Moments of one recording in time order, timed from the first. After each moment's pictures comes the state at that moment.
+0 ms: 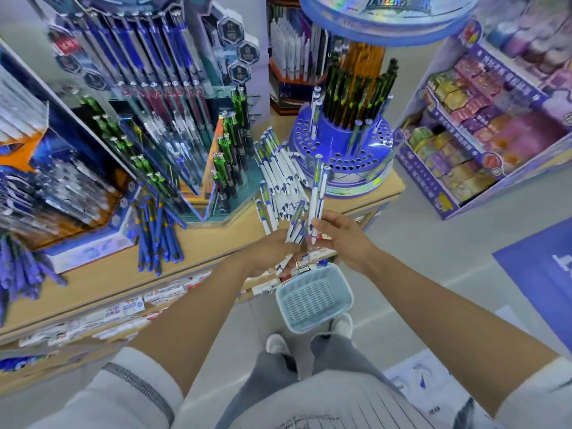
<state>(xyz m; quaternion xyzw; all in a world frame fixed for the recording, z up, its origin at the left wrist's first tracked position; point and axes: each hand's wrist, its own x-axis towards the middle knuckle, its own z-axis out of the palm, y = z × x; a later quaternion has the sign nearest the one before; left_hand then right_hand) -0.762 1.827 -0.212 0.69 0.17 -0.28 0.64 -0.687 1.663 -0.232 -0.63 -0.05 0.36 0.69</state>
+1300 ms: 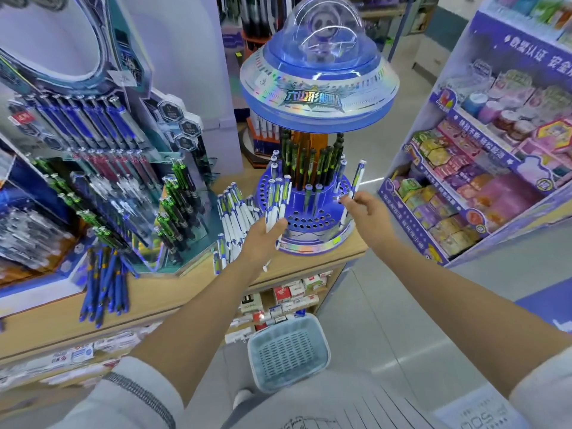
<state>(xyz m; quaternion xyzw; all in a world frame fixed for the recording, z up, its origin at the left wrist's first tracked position) -0.644 1.763 -0.170 0.72 0.26 0.01 0.65 -0.524 1.583 -0.155 -0.83 -0.11 0.10 0.53</state>
